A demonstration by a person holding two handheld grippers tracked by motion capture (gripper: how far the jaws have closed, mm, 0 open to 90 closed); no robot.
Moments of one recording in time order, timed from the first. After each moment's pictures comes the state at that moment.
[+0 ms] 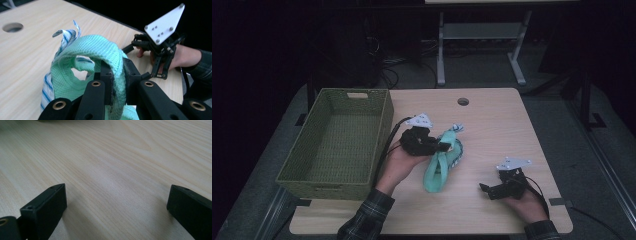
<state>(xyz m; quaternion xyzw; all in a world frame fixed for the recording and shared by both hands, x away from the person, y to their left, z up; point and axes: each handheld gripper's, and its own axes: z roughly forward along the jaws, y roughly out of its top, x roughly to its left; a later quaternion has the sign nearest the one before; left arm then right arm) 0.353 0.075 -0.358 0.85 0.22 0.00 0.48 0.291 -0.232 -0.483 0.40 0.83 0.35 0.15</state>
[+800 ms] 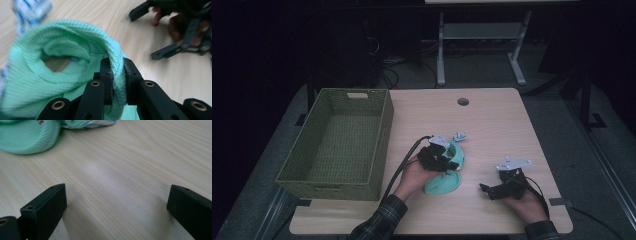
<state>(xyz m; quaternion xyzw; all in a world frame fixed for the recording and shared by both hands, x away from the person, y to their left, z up) 0.362 0.039 -0.444 0.88 0.23 -0.03 0.41 0.290 -0.231 -0.483 0.40 0.83 0.35 0.15</state>
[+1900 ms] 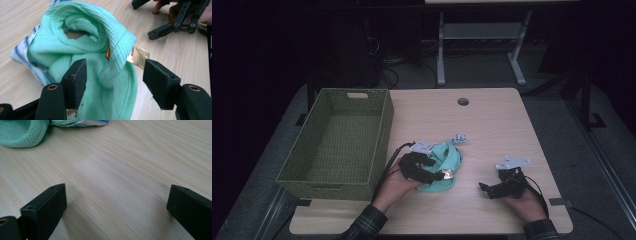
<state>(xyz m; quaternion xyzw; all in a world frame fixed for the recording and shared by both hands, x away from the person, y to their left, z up) 0.329 0.093 -0.429 0.87 0.25 0.00 0.41 0.292 -0.230 -0.483 0.40 0.83 0.35 0.15</state>
